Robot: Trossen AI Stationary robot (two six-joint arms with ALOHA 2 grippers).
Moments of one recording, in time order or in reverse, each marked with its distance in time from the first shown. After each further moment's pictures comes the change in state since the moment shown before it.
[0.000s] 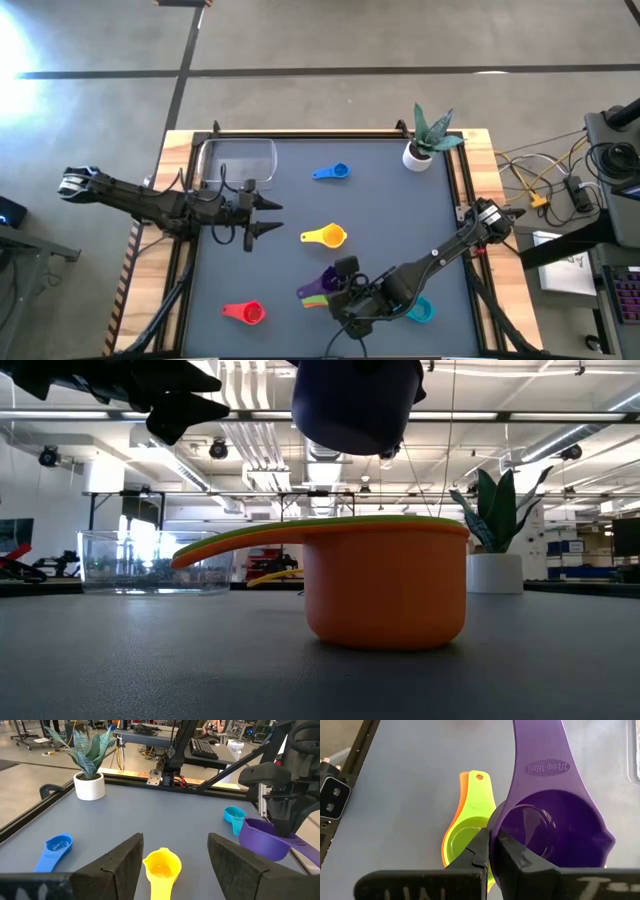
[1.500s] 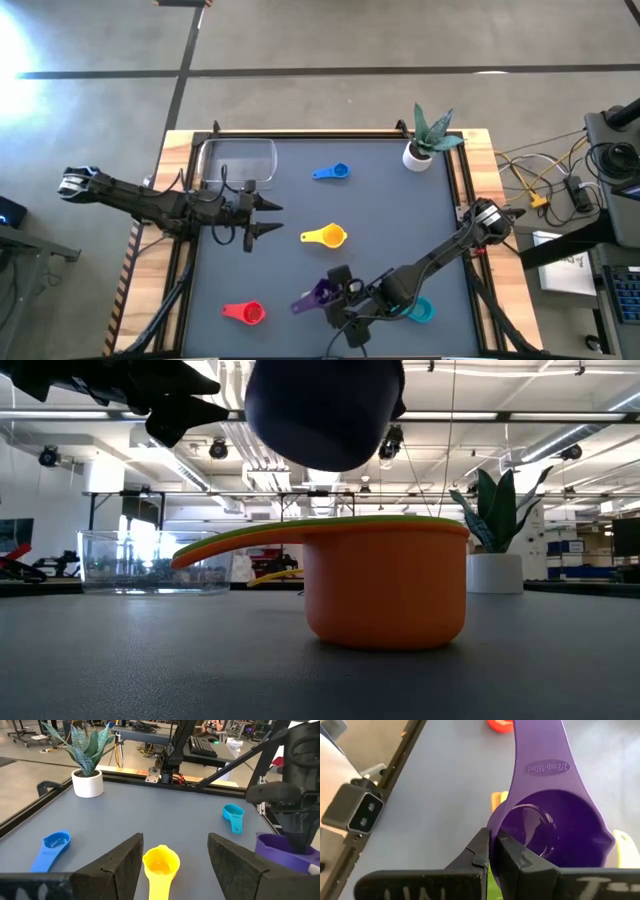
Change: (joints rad) left arm 0.000 0.000 -0.006 -0.004 0.008 -0.008; right arm 0.001 0.000 -0.103 0.241 -0.097 -0.066
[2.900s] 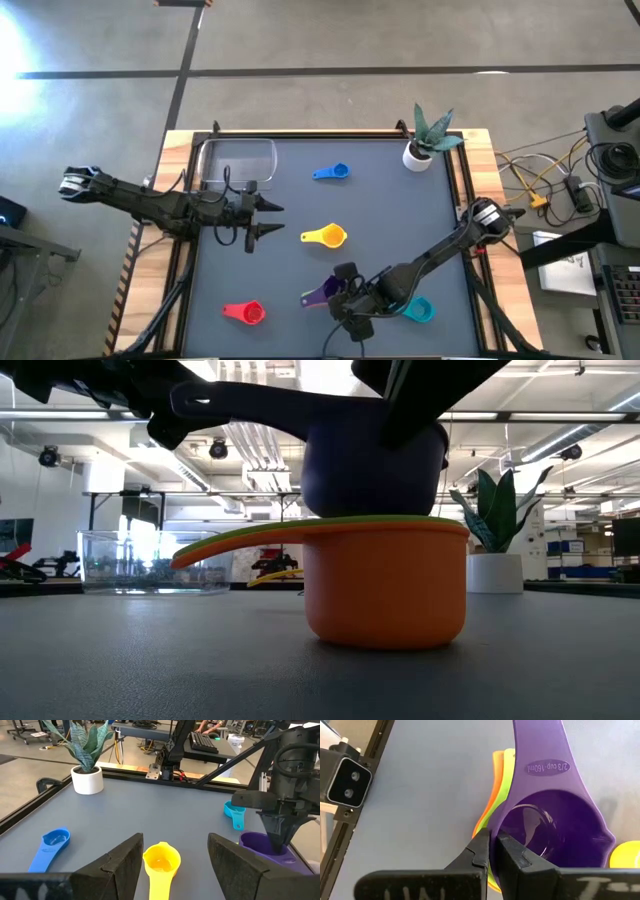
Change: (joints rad) left arm 0.000 0.022 0.000 0.006 0.000 0.000; right arm -0.016 0.005 -0.052 -0.069 -0.060 0.098
